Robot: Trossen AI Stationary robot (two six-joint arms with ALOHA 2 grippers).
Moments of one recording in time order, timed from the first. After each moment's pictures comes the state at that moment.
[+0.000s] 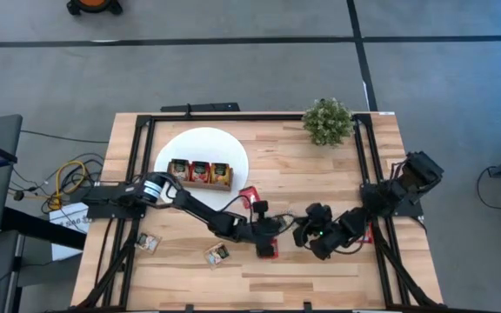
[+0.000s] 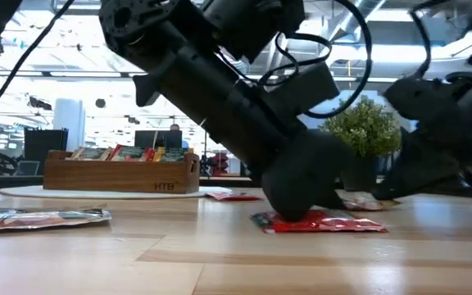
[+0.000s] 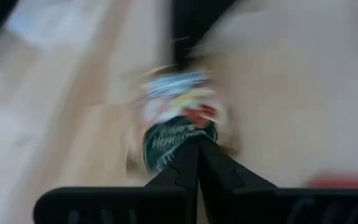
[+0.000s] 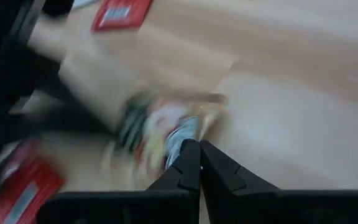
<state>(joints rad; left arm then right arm) -0.29 2.25 1.32 0.26 -0.54 -0.04 0.63 1.68 0.58 -0.04 0.74 1.43</state>
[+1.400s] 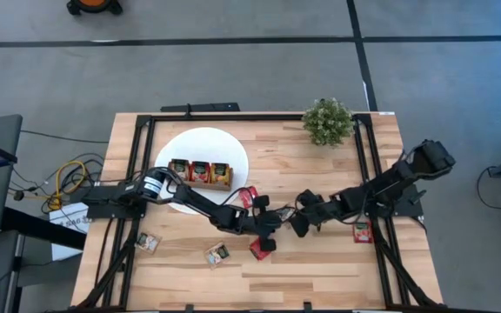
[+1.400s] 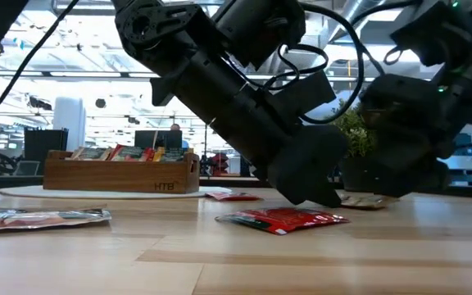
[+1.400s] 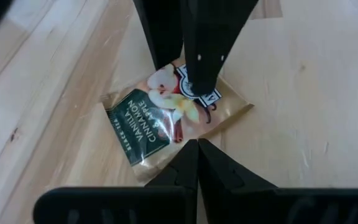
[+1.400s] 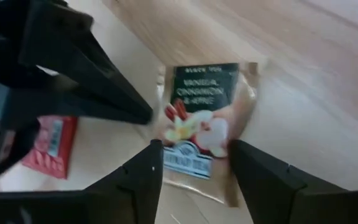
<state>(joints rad) -0.24 2.24 1.32 0.24 -0.43 -0.11 0.35 1.53 0.46 0.14 0.23 1.06</state>
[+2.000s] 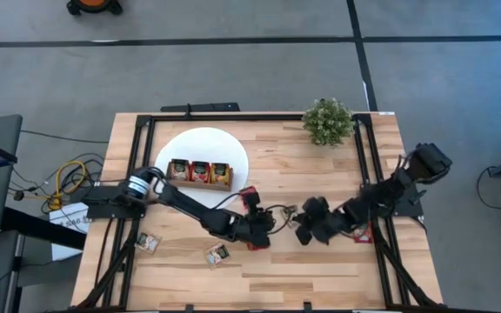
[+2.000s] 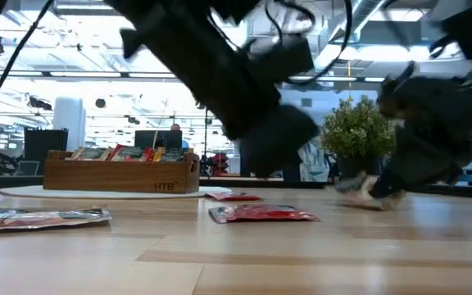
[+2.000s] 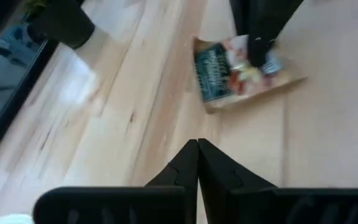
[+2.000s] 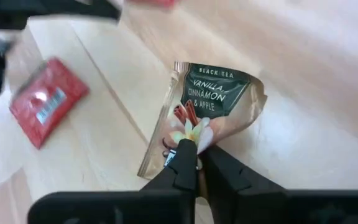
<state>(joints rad) -0.31 2.12 1.32 0.04 -0.76 -0.03 0.51 1.56 0.46 0.15 0.54 1.04</state>
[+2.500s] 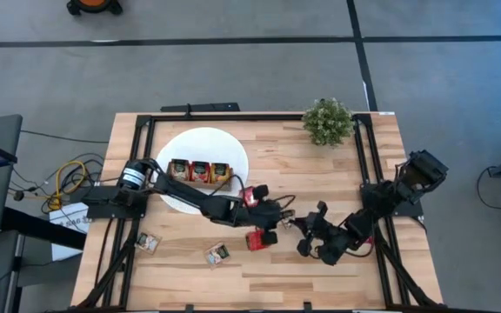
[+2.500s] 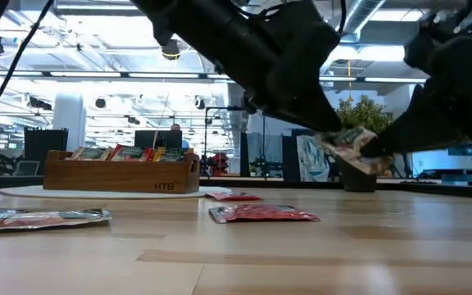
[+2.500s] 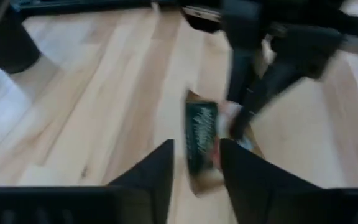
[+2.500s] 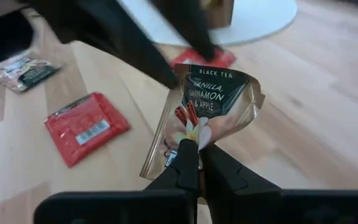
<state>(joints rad) -0.23 2.05 1.32 0.17 -0.42 -0.10 0.70 1.64 0.56 0.17 0.94 0.85</state>
